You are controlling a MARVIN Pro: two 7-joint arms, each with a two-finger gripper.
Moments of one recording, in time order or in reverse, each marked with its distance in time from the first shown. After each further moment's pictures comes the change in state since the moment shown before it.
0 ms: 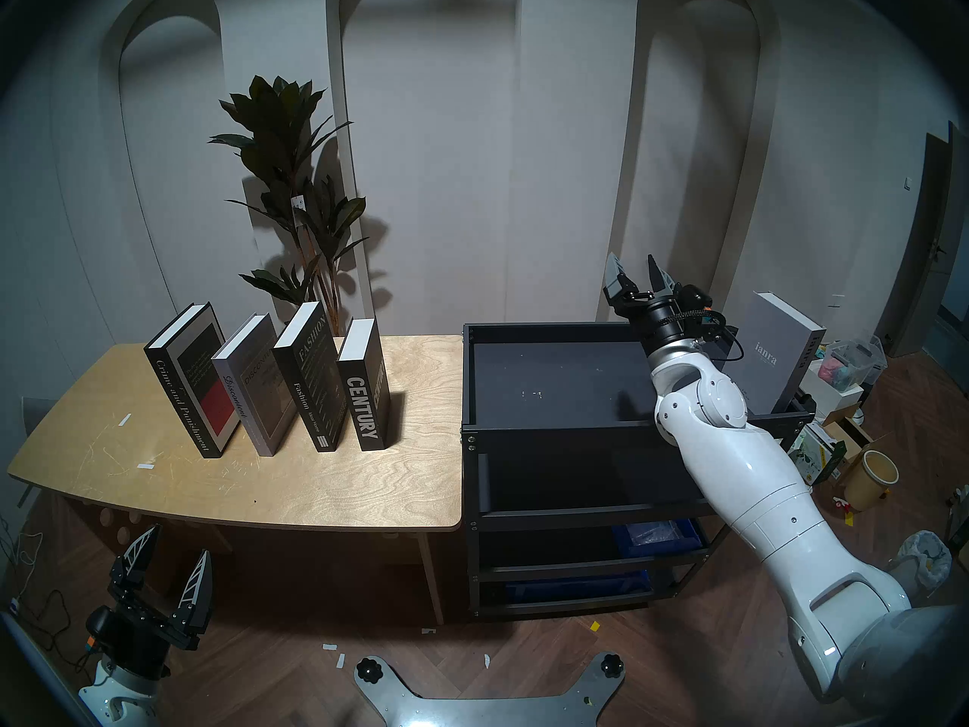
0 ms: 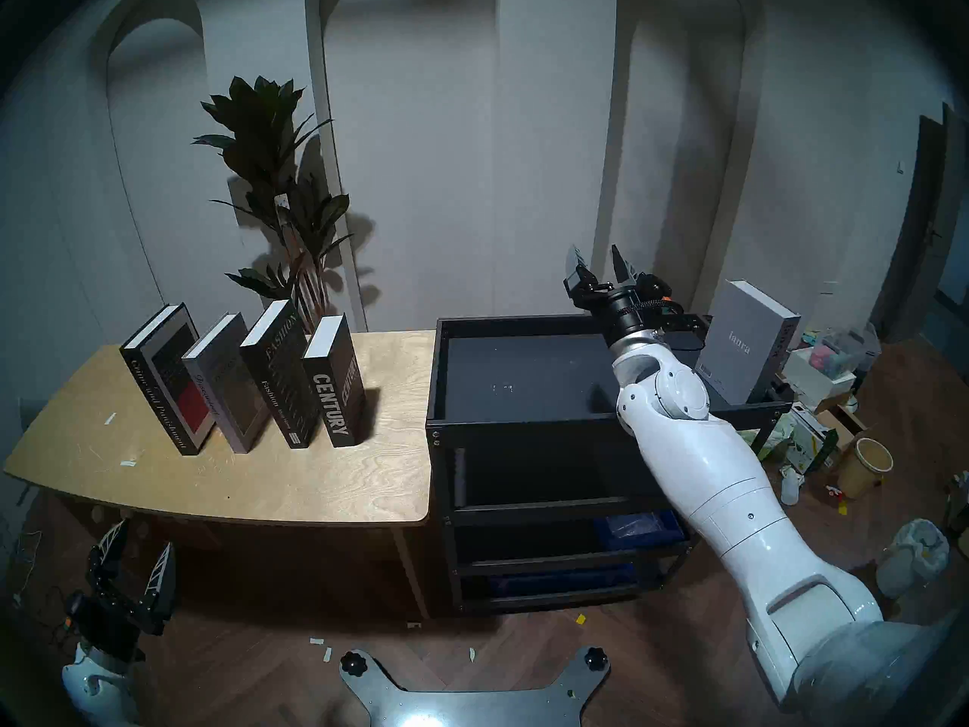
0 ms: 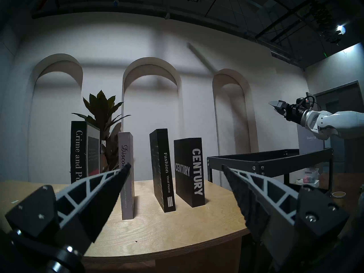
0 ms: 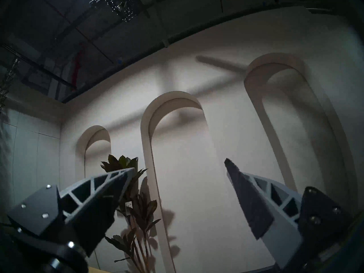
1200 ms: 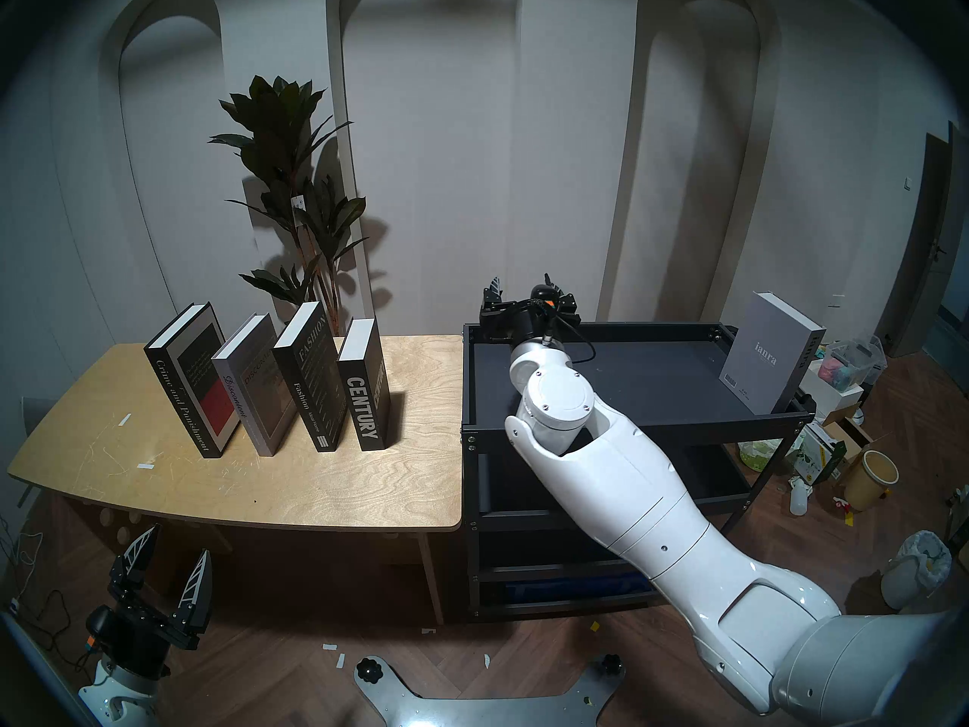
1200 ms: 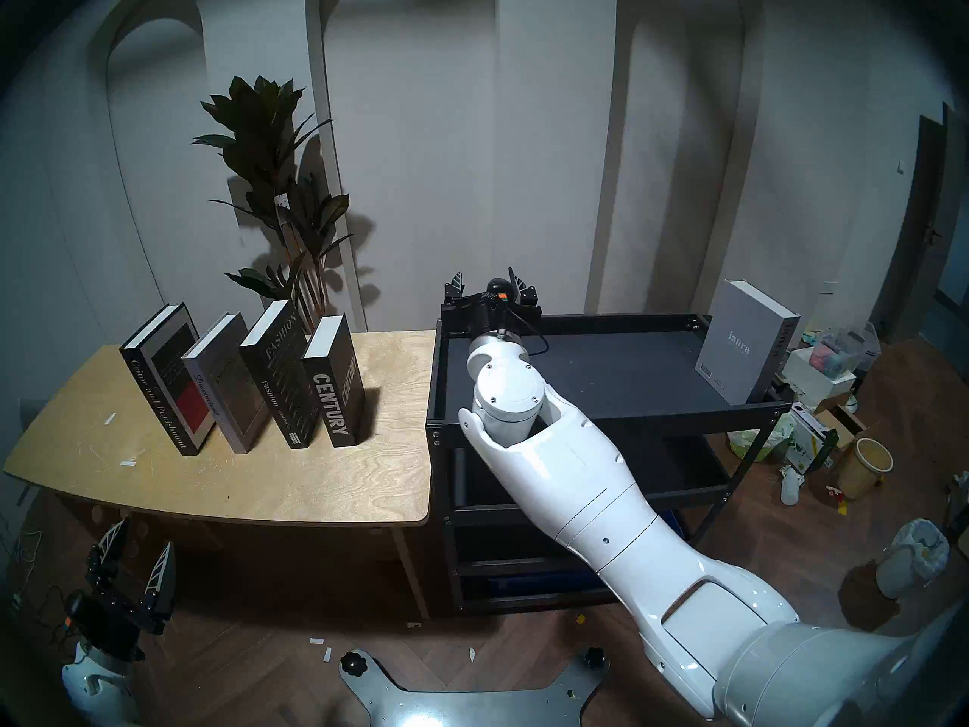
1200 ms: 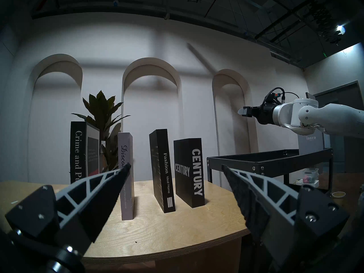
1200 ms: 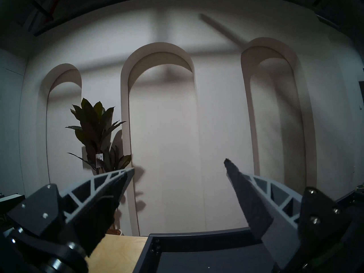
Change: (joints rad) left arm -0.001 0.000 0.000 -0.001 0.000 0.000 -0.002; right arm 0.063 -0.306 -0.311 -0.108 -0.458 0.373 -0.686
